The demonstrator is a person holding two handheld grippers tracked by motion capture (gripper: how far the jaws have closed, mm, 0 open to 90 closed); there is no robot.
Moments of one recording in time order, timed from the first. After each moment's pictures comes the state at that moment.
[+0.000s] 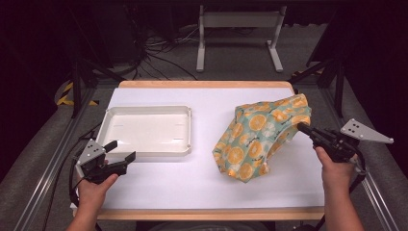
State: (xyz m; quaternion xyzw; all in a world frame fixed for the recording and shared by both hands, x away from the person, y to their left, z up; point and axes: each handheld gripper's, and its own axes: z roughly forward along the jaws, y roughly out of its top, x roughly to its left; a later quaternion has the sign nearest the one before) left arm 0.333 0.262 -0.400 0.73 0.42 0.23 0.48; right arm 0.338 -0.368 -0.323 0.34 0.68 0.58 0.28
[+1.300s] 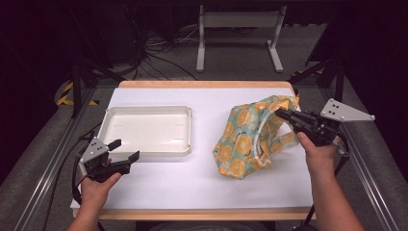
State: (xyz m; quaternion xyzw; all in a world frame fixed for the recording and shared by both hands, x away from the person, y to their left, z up) left arm 0.335 0.251 -0.389 0.74 0.40 0.22 0.49; right arm 0.359 -0.310 -0.276 0.25 0.71 0.61 0.26
